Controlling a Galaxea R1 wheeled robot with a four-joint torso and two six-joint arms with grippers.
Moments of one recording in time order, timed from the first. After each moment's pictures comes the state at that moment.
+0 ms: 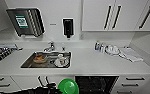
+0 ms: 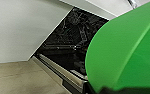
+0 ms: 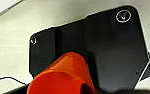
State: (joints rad) left arm 0.62 2.40 -1.72 -0.45 0.26 0.18; right arm -1.43 2.91 -2.56 -0.65 0.15 0.76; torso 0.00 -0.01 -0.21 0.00
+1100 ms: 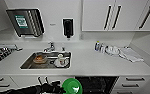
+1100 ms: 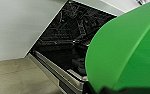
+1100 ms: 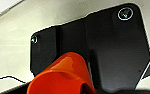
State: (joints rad) left arm 0.59 2.52 -1.86 -0.45 0.37 0.18; right arm -1.43 2.92 -2.56 -0.65 0.15 0.76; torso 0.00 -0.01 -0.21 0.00
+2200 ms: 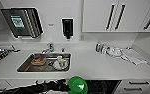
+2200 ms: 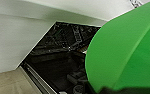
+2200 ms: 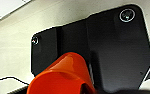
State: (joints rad) left arm 0.56 2.64 -1.93 -0.45 0.36 0.18; right arm -1.42 2.93 -2.56 -0.65 0.15 0.76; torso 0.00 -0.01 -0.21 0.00
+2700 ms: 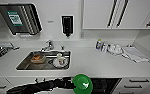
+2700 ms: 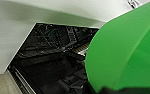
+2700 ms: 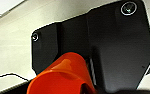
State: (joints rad) left arm 0.53 2.74 -2.00 -0.45 0.36 0.17; right arm -1.42 2.93 -2.56 -0.65 0.15 0.76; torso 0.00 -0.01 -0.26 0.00
